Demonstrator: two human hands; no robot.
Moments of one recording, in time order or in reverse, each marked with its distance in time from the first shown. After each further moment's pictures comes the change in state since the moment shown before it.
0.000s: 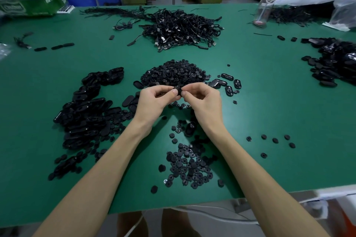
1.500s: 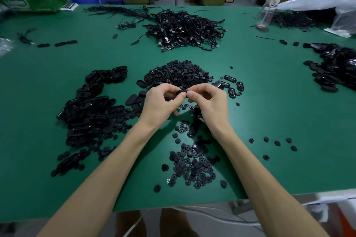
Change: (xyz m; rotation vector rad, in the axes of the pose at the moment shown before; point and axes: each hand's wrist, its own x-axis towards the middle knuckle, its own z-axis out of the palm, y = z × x) left_hand -0.004 0.003 0.003 0.327 0.015 0.186; right_hand 0.001 -0.001 -0.006 0.082 -0.033 -0.003
